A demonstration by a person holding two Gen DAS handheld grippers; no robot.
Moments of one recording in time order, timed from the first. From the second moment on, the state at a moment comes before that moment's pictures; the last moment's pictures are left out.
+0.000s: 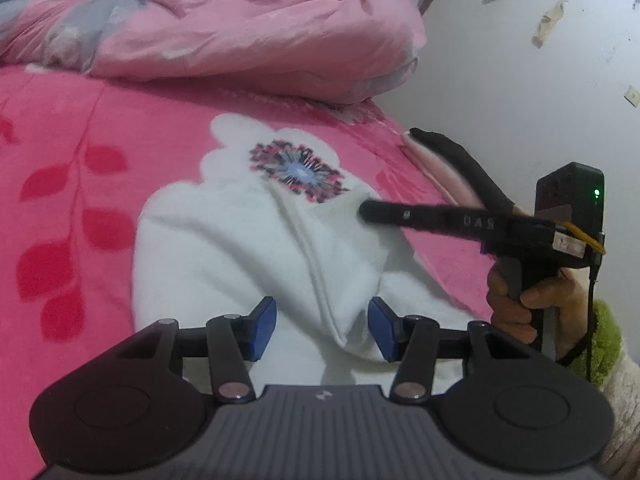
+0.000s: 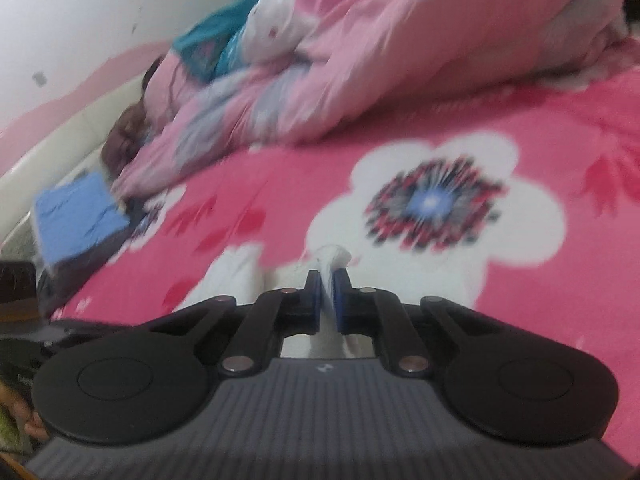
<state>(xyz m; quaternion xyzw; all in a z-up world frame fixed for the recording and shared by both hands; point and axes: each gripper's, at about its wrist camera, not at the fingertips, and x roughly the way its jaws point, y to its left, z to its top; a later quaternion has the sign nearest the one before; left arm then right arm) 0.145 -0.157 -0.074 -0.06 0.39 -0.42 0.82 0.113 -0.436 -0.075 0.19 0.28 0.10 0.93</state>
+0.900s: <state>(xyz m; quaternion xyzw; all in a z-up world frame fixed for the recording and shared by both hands) 0.149 -0.157 -0.054 -0.06 0.38 -0.41 0.82 0.033 -0.504 -0.076 0.34 0.24 -0.03 0.91</state>
